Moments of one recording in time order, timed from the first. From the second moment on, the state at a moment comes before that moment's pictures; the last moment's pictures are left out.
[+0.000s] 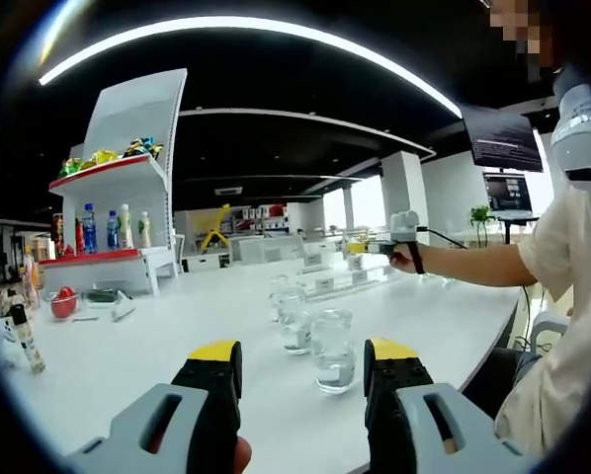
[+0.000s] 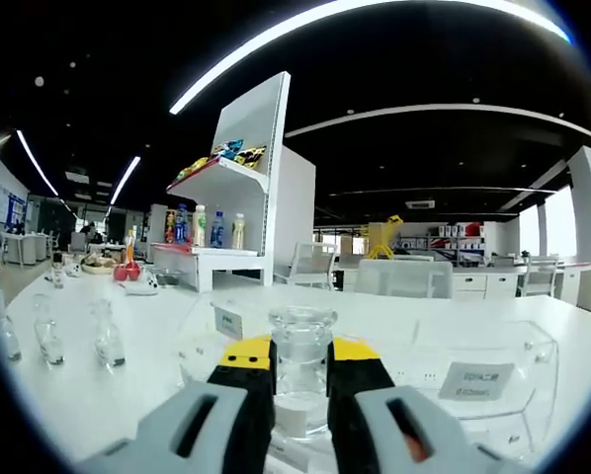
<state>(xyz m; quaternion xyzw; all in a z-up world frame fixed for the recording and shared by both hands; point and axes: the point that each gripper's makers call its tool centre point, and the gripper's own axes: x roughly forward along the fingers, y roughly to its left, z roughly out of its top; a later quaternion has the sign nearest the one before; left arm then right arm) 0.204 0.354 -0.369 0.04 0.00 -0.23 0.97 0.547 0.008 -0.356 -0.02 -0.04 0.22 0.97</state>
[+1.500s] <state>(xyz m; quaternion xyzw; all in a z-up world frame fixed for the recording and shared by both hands) 0.204 0.356 -0.369 0.04 0.00 -0.23 0.97 0.551 0.004 -0.393 -0.02 0.00 0.22 0.98</state>
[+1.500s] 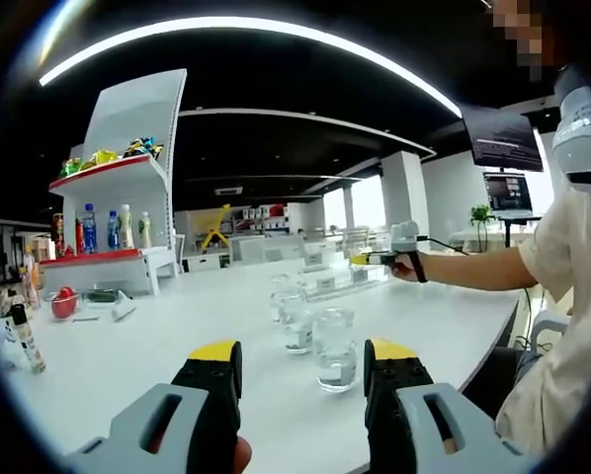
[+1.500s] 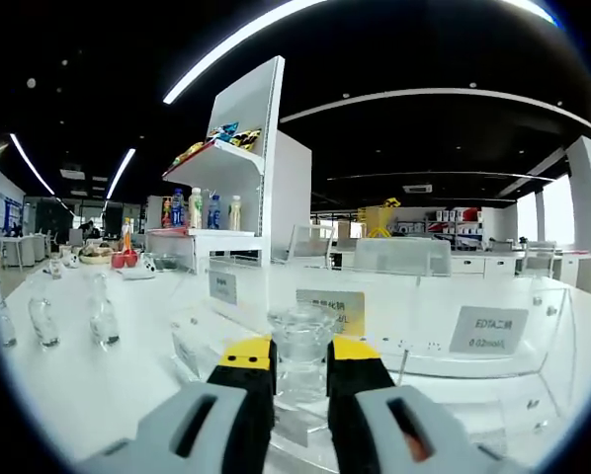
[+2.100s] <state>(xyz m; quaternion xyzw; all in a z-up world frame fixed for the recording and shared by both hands) 0.204 0.356 -0.369 0.04 0.00 -0.23 0.97 0.537 0.007 -0.402 -0.01 0.00 0.21 0.98</state>
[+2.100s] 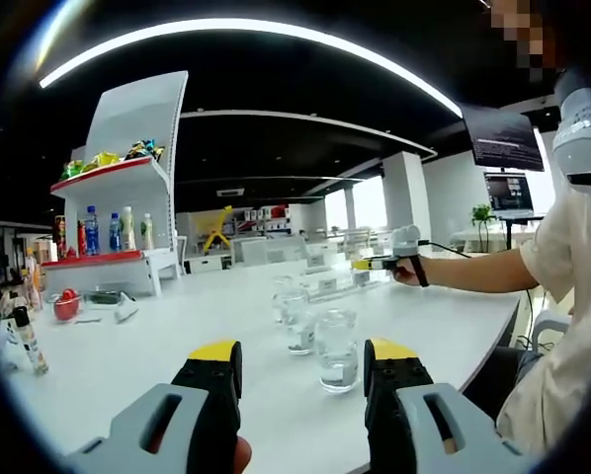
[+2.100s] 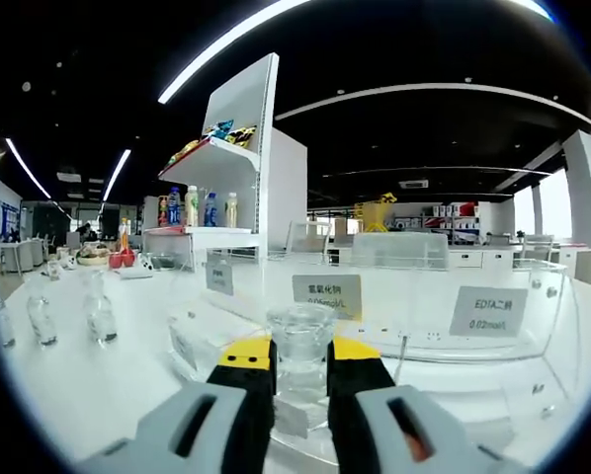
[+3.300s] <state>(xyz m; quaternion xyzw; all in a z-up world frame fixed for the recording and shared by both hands) 0.204 0.353 -0.372 0.04 0.00 -0.23 0.97 0.502 -0.006 -0.375 0.00 -0.02 0.18 0.98</state>
